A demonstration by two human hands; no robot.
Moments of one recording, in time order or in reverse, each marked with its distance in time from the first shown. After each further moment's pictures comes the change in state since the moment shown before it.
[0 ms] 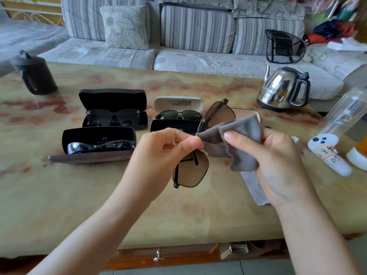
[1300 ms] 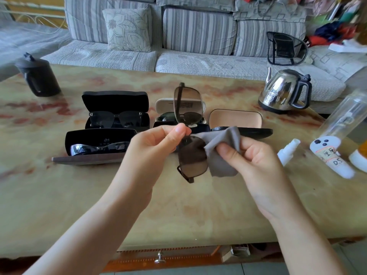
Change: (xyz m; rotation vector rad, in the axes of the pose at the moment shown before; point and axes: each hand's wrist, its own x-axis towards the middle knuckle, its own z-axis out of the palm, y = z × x) left_hand 0.004 -0.004 -0.006 -0.269 0.056 -0.098; right_hand -0.012 0.007 0.015 -0.181 -0.173 -0.061
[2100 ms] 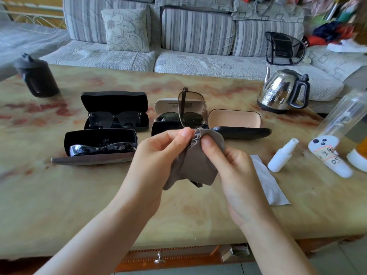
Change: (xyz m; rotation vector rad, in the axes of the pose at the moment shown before) left_hand -0.010 0.003 0.010 -0.186 -0.075 -0.125; right_hand -0.006 -0.005 0.037 0.086 0.204 0.146
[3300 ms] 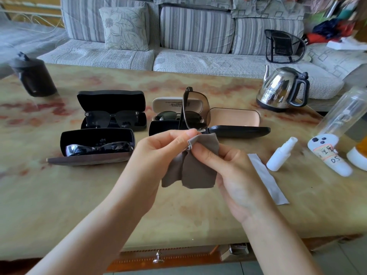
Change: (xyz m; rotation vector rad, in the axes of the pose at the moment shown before) left_hand 0.005 0.000 0.000 0.122 -0.022 -0.046; right_hand 0.008 0.004 -0.009 0.186 -0.152 0.154
